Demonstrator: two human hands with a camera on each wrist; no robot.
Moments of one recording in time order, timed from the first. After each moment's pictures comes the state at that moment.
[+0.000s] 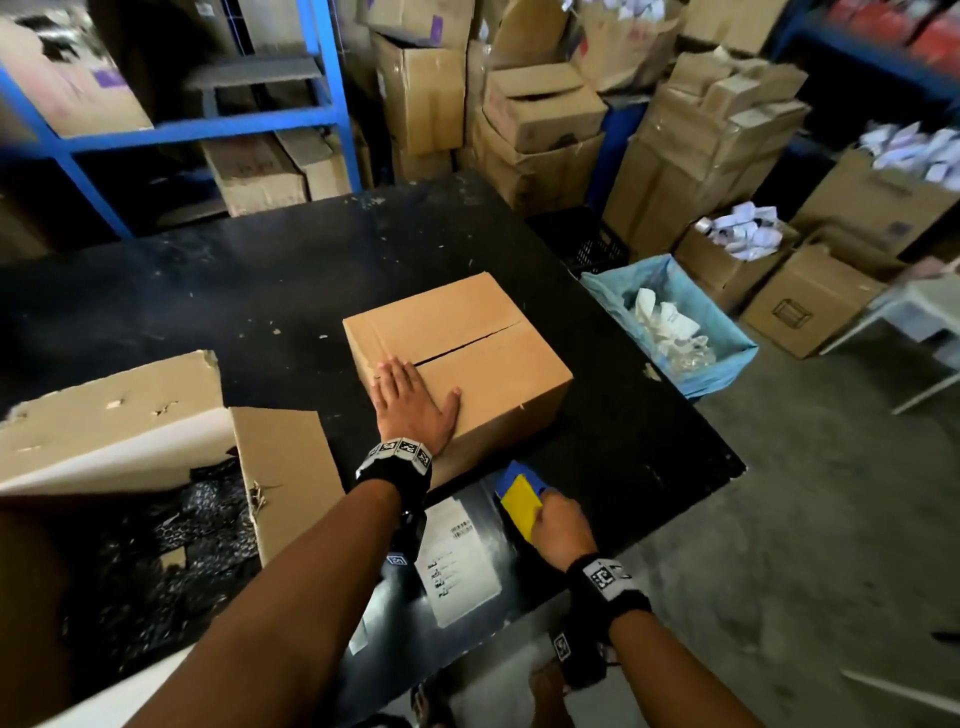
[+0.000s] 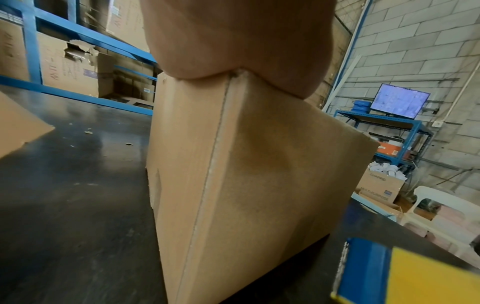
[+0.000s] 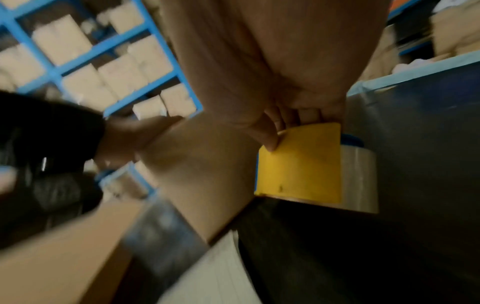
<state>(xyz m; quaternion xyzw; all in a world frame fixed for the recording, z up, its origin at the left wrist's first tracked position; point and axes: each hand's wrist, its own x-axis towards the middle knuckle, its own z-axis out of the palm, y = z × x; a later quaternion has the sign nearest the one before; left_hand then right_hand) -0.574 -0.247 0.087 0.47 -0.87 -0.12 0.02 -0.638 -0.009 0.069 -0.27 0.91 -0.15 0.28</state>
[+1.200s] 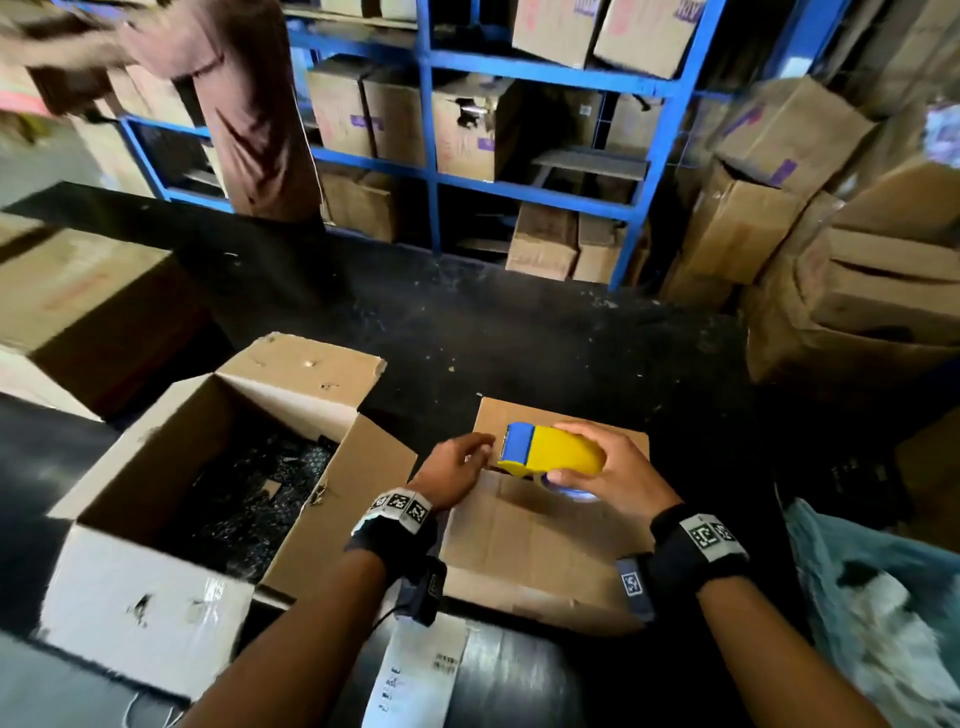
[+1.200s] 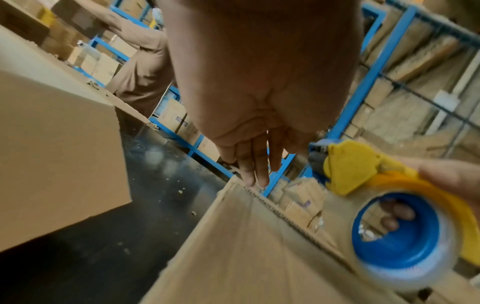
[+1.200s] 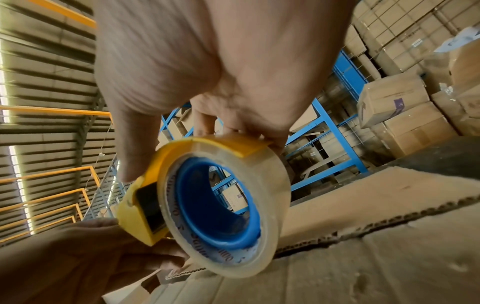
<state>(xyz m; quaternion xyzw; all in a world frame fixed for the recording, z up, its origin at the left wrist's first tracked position) -0.560 -0.299 0.136 0.55 -0.71 -0.36 0.24 -0.820 -0.259 0.200 -0.70 0.55 -0.28 0.36</state>
